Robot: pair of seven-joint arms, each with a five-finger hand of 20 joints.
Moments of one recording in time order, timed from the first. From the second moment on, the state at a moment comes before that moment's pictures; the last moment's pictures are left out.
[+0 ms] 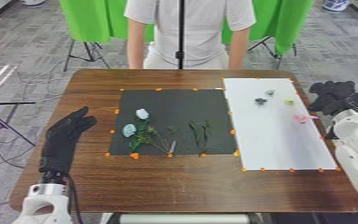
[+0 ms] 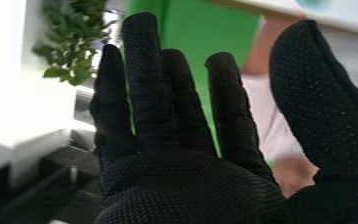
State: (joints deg) left arm 122.1 -74.5 -99.0 -115.7 60.6 0.7 15.0; right arm -93.1 -44.2 89.8 -101.2 -152.3 -16.5 15.7
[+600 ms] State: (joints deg) left arm 121.2 -74.4 -97.6 -115.4 60.4 1.0 15.0; right arm -87.4 -44.5 85.4 -93.8 -147.4 -24.6 15.1
